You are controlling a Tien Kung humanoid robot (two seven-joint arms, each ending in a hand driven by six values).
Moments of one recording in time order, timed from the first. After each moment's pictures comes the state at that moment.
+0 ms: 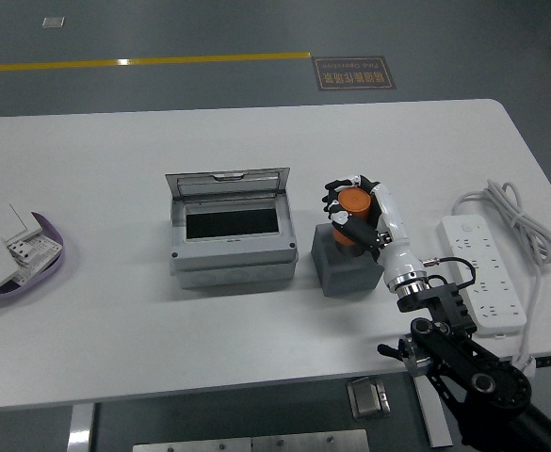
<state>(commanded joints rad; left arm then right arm) 0.00 0.11 -1.23 -0.18 1.30 -0.05 0.24 0.24 -0.07 0.98 1.21 -1.16 -0.30 0.43</state>
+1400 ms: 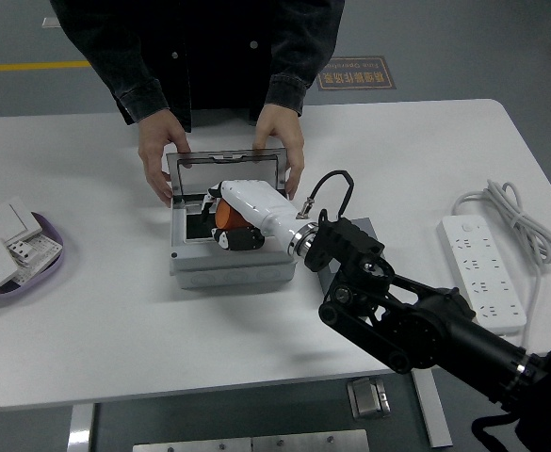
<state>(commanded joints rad) -0.01 0.12 -1.26 -0.18 1.33 -0.05 0.26 0.62 0.00 0.67 1.12 -1.98 -0.11 -0.09</state>
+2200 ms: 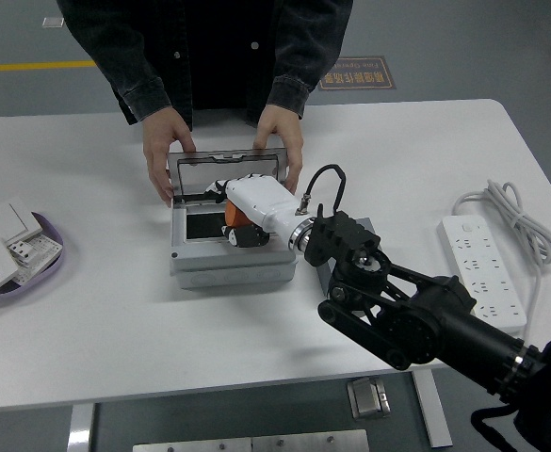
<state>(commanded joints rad) -0.01 0.12 -1.25 -0.18 1.33 -0.05 0.26 0.65 0.00 0.65 1.11 -2.06 -0.10 -0.14</state>
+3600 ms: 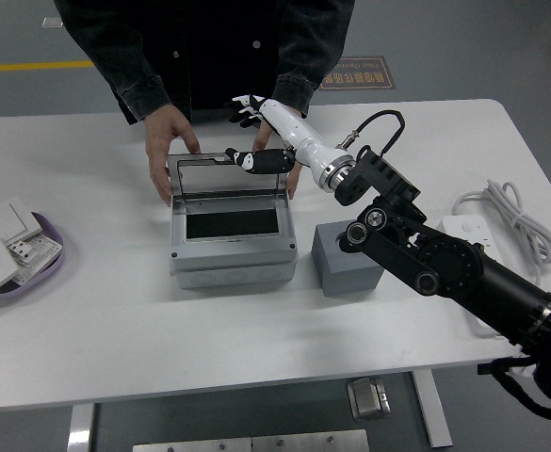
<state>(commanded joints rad) -0.01 0.12 -1.25 -0.18 1.33 -0.05 0.26 0.80 -0.10 0.68 1.03 -1.48 -0.18 0.00</state>
